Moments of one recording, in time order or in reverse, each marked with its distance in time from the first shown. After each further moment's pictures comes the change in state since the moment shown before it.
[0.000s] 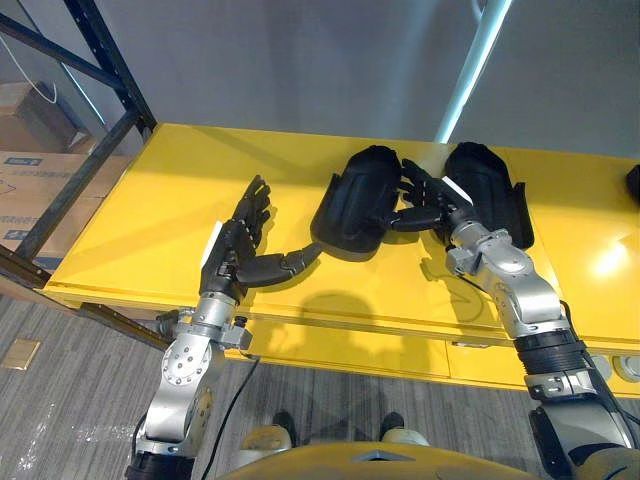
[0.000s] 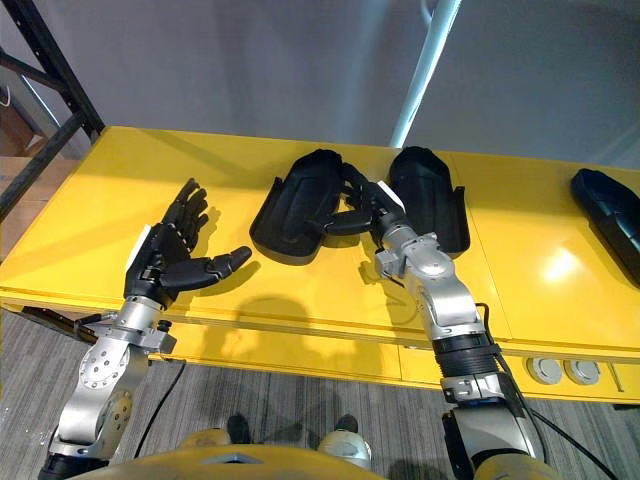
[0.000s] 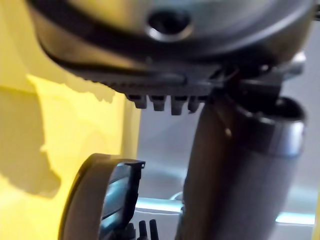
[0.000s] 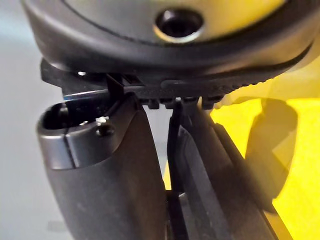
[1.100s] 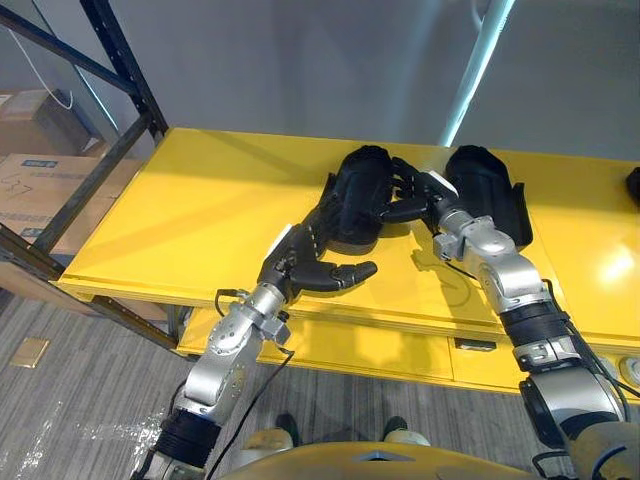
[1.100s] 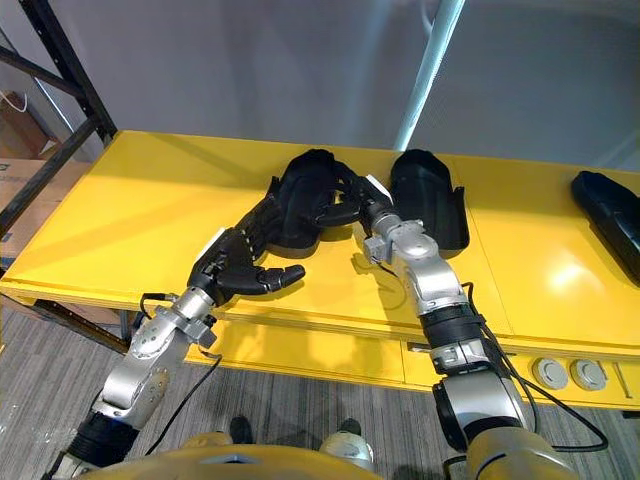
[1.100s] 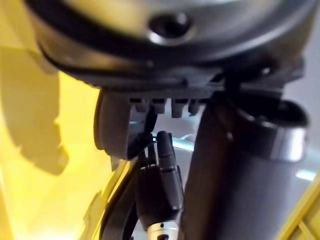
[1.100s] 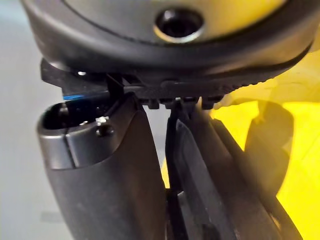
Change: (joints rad) left arm -0.203 0.021 -0.214 0.188 -0.133 0.045 -0.140; right arm -0.175 0.014 0.099 0.199 0.003 -0.020 -0.015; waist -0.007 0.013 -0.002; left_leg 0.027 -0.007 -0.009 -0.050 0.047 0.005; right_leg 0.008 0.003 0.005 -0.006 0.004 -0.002
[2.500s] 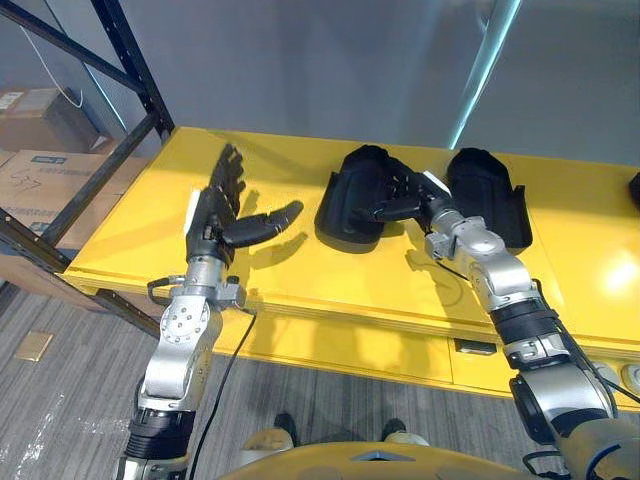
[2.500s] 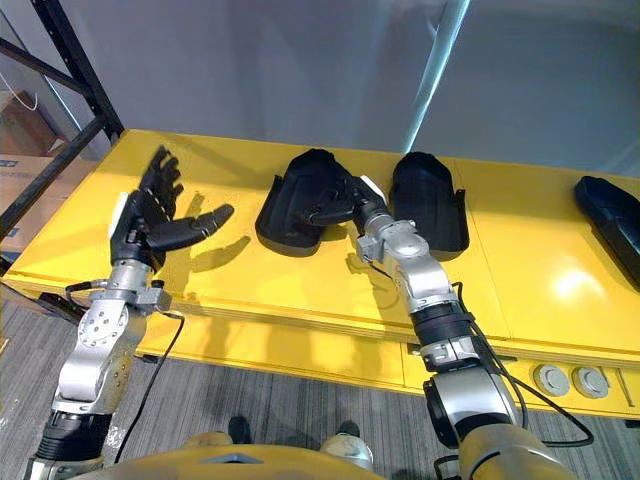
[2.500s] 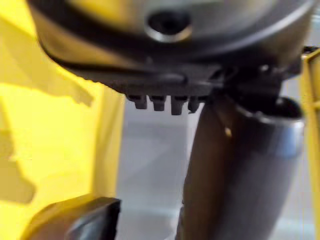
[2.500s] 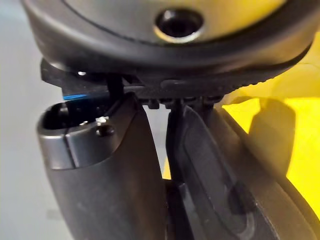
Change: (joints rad) left arm 0.016 -0.004 0.273 -0.137 0.130 0.102 0.281; right arm -0.004 0.031 -0.008 0.024 -0.002 -0.007 -0.027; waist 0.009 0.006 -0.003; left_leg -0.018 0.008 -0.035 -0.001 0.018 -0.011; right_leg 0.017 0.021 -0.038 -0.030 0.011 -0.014
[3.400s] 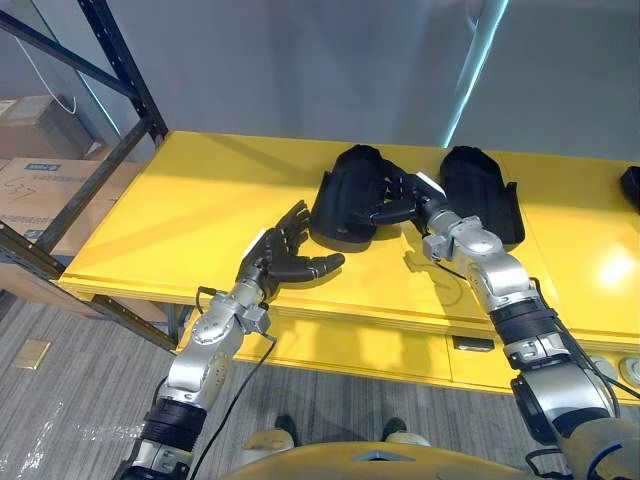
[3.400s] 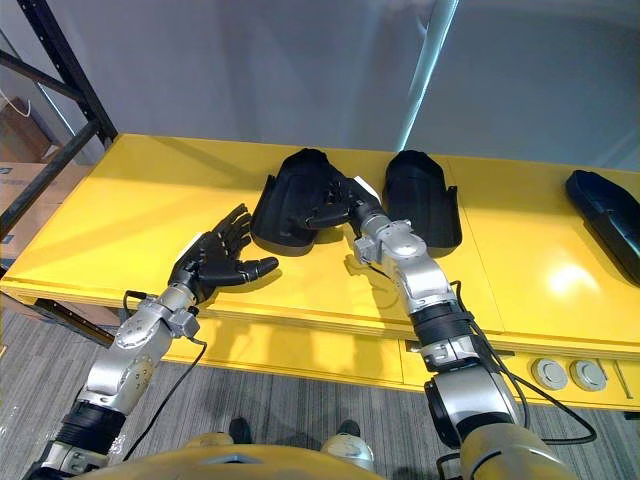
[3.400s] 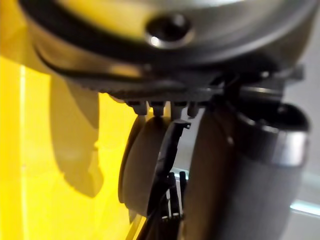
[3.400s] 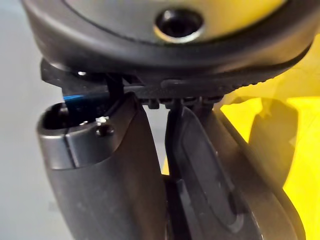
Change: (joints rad) left arm -0.048 0.044 -0.173 0.239 -0.166 -0.010 -0.234; right arm -0.004 -0.008 0.037 -0.001 0.000 -0.005 0.038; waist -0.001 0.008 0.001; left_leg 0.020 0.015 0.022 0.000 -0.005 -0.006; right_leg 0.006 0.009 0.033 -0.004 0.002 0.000
